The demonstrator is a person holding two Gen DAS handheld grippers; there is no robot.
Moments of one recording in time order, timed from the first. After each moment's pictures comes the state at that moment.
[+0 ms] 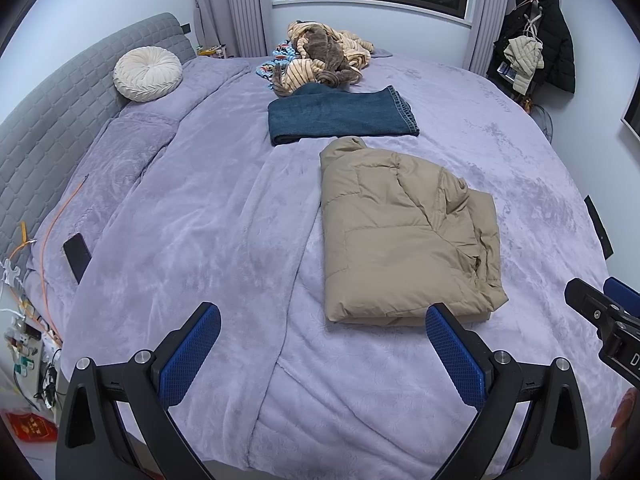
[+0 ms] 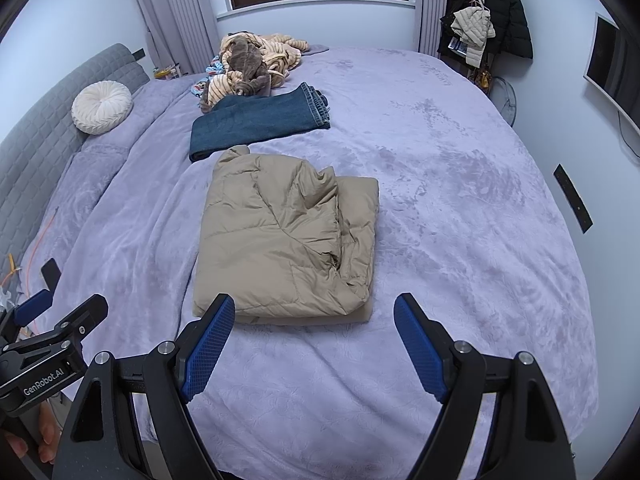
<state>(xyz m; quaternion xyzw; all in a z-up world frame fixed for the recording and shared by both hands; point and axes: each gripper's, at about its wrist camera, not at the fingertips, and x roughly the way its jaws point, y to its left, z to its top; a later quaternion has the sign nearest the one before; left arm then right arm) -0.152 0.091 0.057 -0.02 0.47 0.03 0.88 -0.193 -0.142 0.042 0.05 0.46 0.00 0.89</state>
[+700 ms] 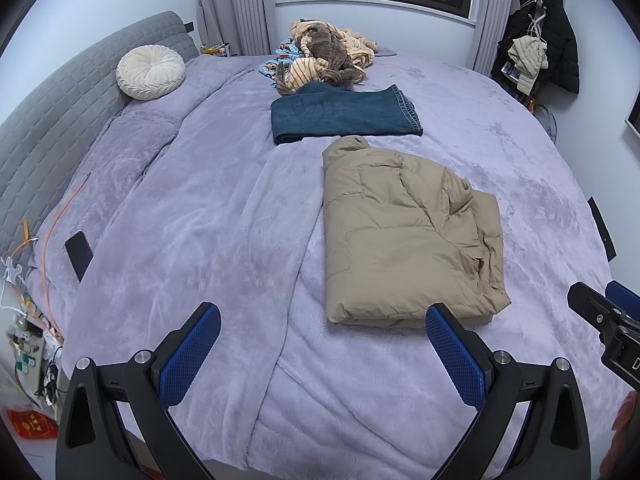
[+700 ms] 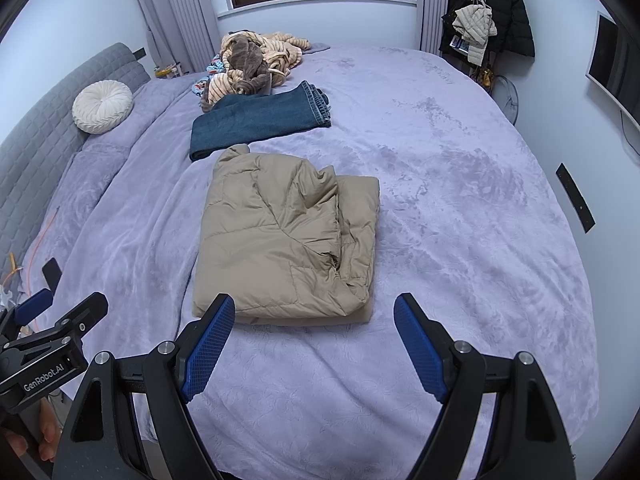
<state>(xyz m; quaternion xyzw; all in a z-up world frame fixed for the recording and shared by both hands) -0.151 0.095 0.056 -0.02 0.47 0.04 0.88 -0.192 -0.143 0.043 0.05 0.46 0.00 0.88</state>
